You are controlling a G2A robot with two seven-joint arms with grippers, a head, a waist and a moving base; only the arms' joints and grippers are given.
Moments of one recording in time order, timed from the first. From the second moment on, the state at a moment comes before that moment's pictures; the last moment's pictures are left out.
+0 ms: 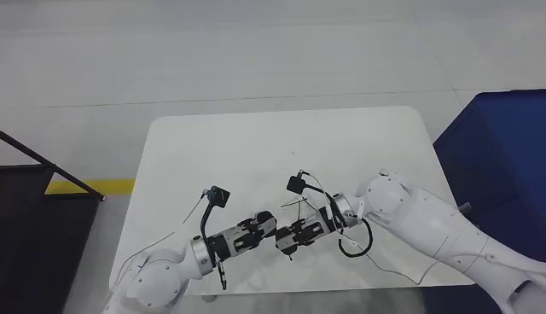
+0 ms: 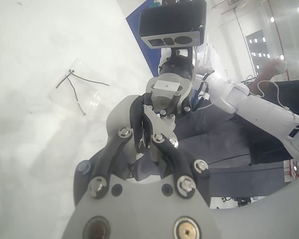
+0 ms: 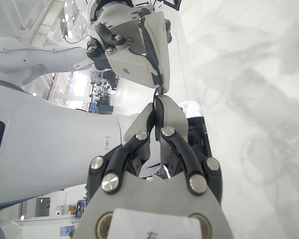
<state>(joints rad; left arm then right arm) 1.53 -1.13 -1.24 -1.94 0.19 -0.27 -0.69 -0.66 -0.89 0.43 -1.48 0.50 -0.46 1.11</state>
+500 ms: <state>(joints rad) 1.55 -1.12 -1.32 -1.97 0.11 -0.31 -0.65 -0.73 -0.89 0.51 -1.48 0.52 -0.47 1.14</state>
